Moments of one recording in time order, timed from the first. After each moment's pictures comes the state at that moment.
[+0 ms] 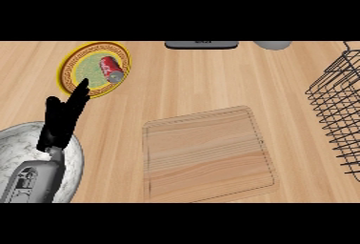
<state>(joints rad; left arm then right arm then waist) -0.23 0.25 0.03 -1.40 -0.07 0.01 0.25 -0.61 -0.88 -0.33 -1.40 0.59 0.48 0.38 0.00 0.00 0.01</state>
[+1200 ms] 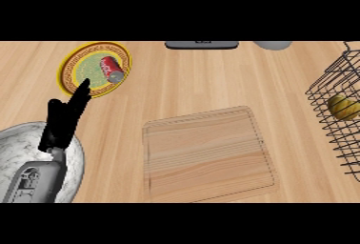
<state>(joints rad) -0.23 0.23 0.04 -1.40 -0.09 0.00 0.22 -0.57 -0.74 -0.55 -1.10 0.49 0.14 0.15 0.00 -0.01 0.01</state>
